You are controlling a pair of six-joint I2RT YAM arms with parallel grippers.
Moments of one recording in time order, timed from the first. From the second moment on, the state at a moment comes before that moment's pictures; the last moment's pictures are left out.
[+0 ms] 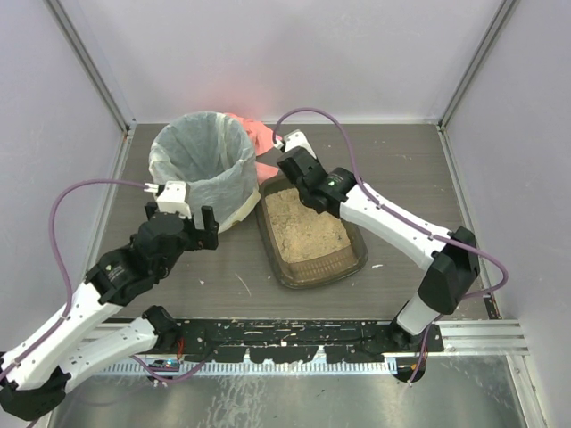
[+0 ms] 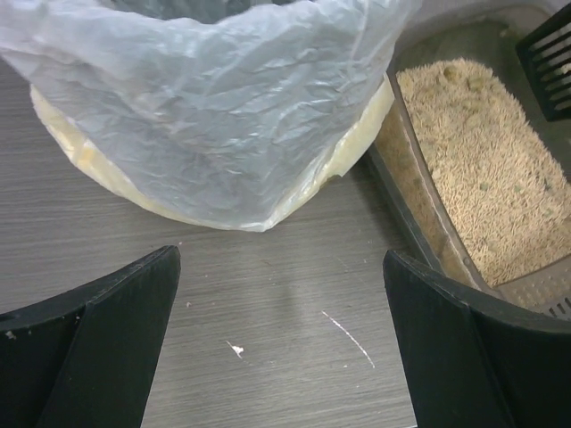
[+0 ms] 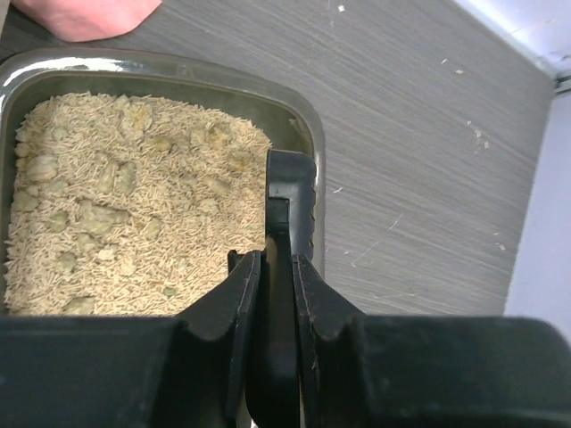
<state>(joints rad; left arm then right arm) -0.79 0.72 0.92 -0.71 -0.54 -0.39 0.80 1.60 1.48 -0.68 0.62 0.08</state>
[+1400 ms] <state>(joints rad) -0.79 0.63 0.91 -0.75 -0.61 -0.42 0.83 1.91 1.56 -0.56 0.74 -0.10</state>
